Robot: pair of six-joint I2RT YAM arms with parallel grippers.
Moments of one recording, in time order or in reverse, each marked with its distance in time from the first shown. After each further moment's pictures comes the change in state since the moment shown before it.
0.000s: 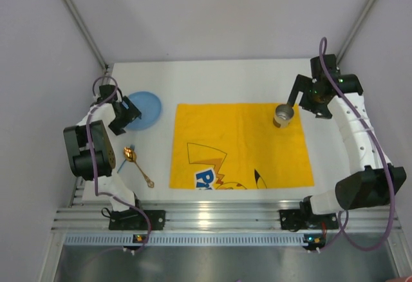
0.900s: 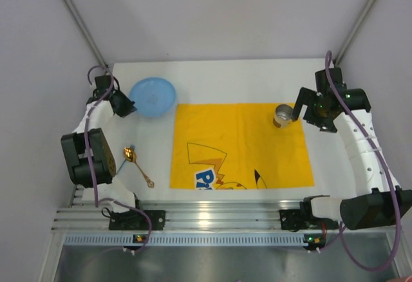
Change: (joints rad) left arm -0.016 -0.049 0.063 0.047 0.106 -0.081; right arm -0.004 -0.172 -0.143 -0.066 -0.006 -0.003
